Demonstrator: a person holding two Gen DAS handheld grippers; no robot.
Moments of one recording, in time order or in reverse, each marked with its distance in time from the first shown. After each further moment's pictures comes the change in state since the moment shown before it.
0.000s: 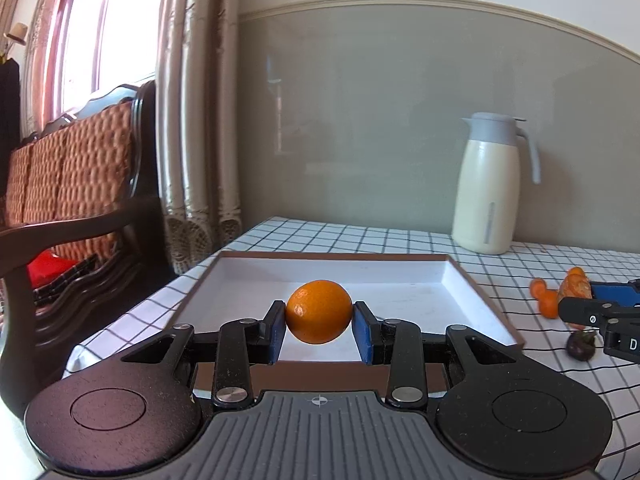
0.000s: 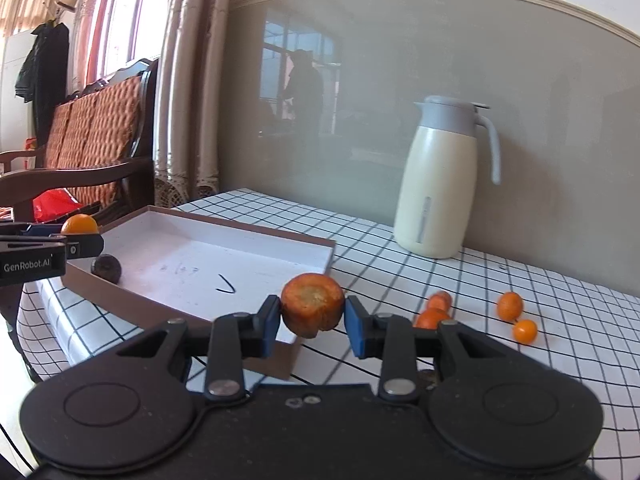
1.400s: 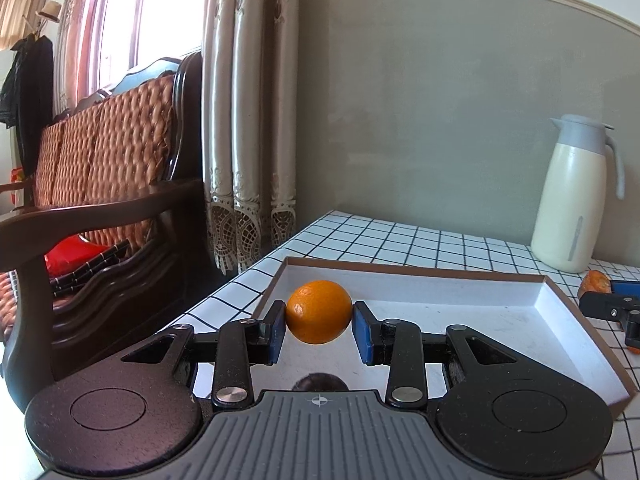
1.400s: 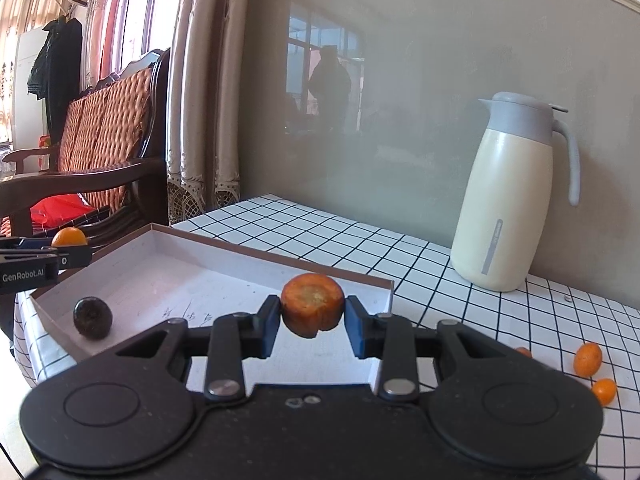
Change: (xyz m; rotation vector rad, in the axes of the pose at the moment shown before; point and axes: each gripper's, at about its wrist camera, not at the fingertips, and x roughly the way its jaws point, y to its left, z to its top) left arm 0.088 0.058 0.016 -0.065 0.040 0.114; right arm 0.100 0.021 0.041 -0.013 0.021 0.066
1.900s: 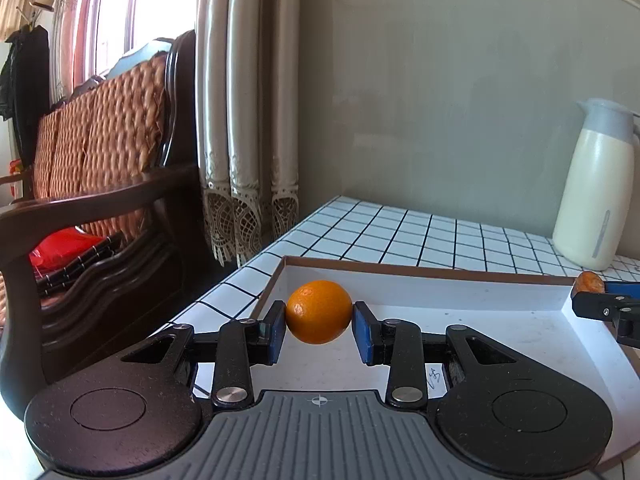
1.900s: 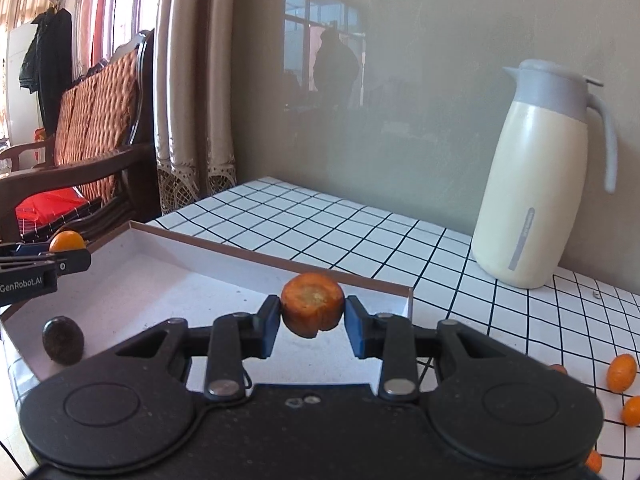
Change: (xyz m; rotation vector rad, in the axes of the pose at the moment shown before) left arm 0.051 -0.011 0.013 0.010 0.067 0.019; right arm 0.054 -0.007 0.016 0.029 0.094 0.029
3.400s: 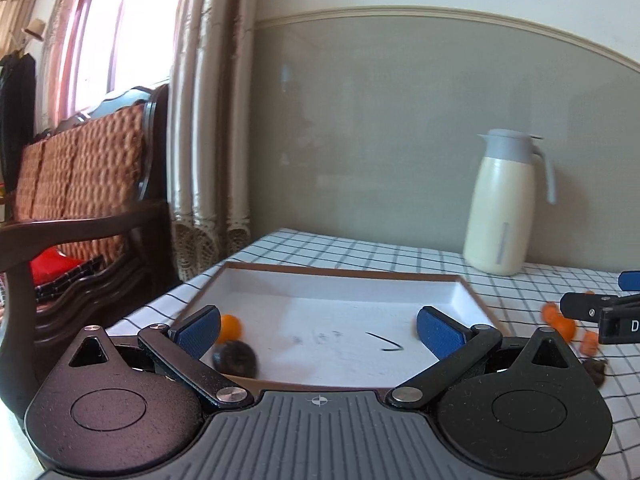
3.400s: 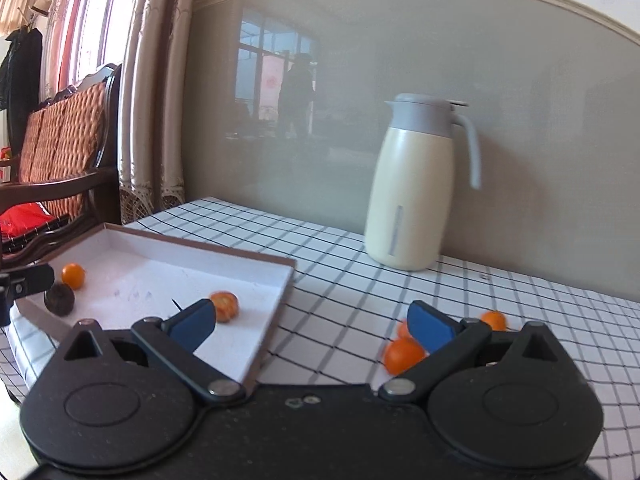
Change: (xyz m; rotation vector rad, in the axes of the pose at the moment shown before) left arm -0.132 -0.048 -0.042 0.010 -0.147 -0.115; right arm -0.135 -0.042 -0.056 0.030 -0.110 -0.186
